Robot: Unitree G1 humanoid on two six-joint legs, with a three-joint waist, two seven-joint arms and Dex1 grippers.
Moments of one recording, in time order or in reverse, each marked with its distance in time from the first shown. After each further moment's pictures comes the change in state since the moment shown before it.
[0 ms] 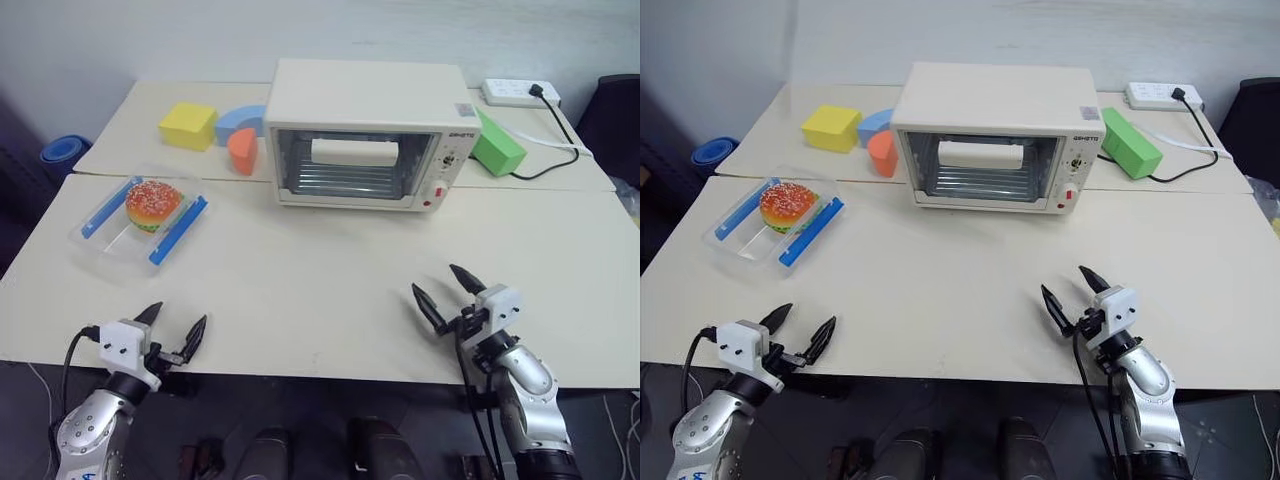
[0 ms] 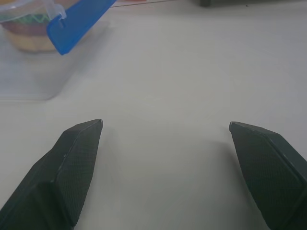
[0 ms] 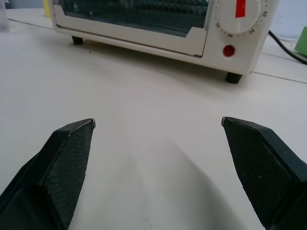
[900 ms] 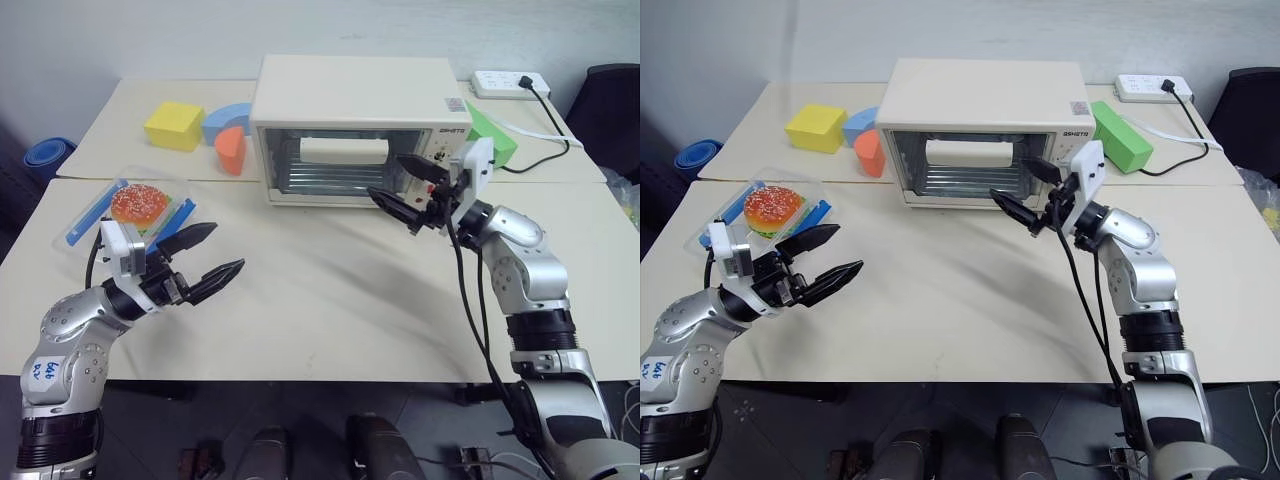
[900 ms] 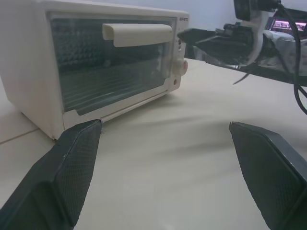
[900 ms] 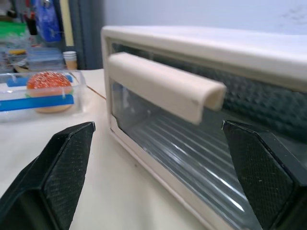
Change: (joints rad) left arm -0.418 0.236 -0.047 -0.024 -0.376 0.300 -0.423; right arm -0.716 -0.109 0.095 0.108 0.146 0.480 0.234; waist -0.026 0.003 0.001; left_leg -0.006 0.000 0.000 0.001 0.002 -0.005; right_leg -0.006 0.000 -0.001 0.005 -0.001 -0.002
